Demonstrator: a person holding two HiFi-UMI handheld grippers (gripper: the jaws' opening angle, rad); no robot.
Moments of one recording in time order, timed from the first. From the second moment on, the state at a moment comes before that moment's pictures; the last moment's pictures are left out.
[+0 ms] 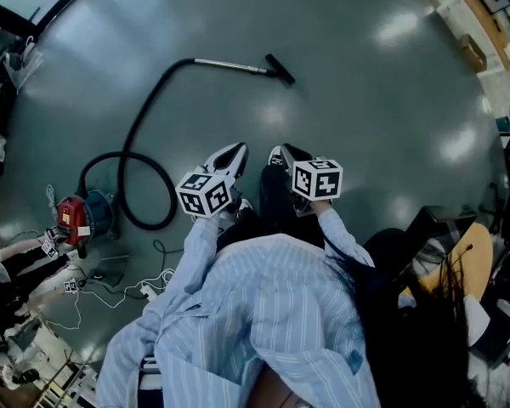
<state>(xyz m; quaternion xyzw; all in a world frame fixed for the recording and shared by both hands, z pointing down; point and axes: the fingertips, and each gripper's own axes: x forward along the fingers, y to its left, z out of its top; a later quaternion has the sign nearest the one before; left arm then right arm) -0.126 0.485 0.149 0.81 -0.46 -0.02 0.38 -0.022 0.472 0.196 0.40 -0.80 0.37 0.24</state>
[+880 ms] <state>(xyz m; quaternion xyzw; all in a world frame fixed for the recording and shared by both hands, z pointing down) -0.070 0.254 0.114 0.81 -0.49 0.00 0.32 0.040 0.219 0.178 0.38 -0.82 0.38 0.19</state>
